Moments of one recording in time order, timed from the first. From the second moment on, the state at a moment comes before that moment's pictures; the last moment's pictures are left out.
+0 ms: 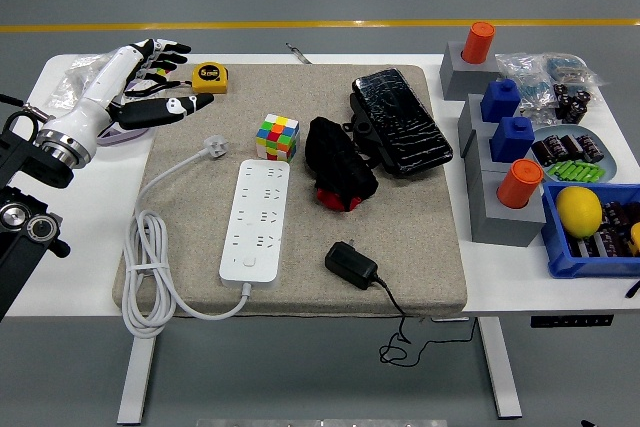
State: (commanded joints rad) left arm -0.33 0.34 -1.29 -1.51 1.65 0.00 0.15; right arm 0.06 -0.18 1.50 0.26 -1.26 0.14 -0.13
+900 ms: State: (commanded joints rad) left arm -0.33 0.34 -1.29 -1.51 1.66 0.00 0.15; right arm 0.06 -0.18 1.51 0.26 -1.27 0.14 -0.13
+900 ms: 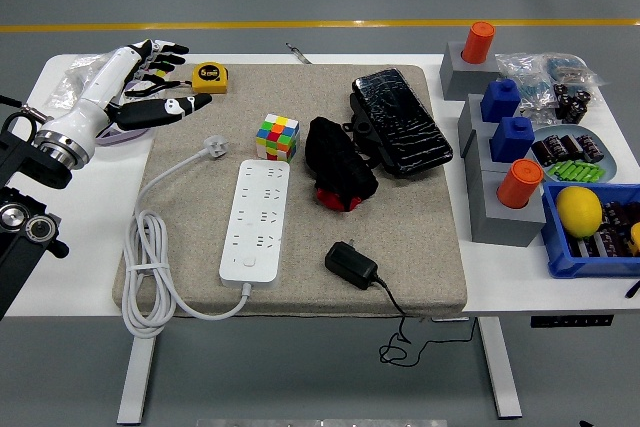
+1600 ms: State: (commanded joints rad) left arm -0.33 0.34 -1.29 -1.51 1.66 0.00 0.15; right arm 0.06 -0.18 1.51 0.26 -1.27 0.14 -0.13
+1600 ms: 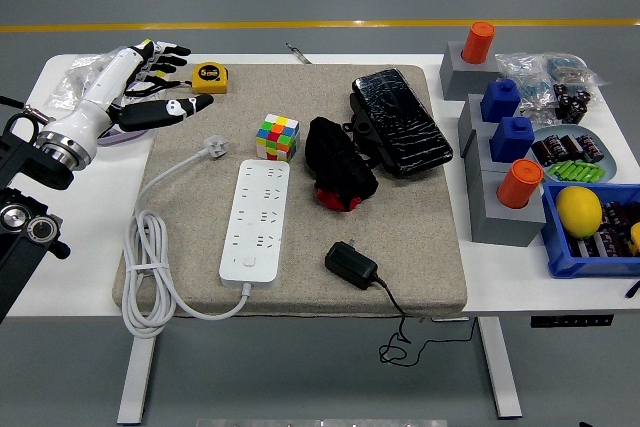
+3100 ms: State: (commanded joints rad) left arm -0.32 0.34 -1.26 -1.51 1.65 -0.01 0.15; right arm 0.04 -0.17 1.51 0.26 -1.26 0.14 -0.13
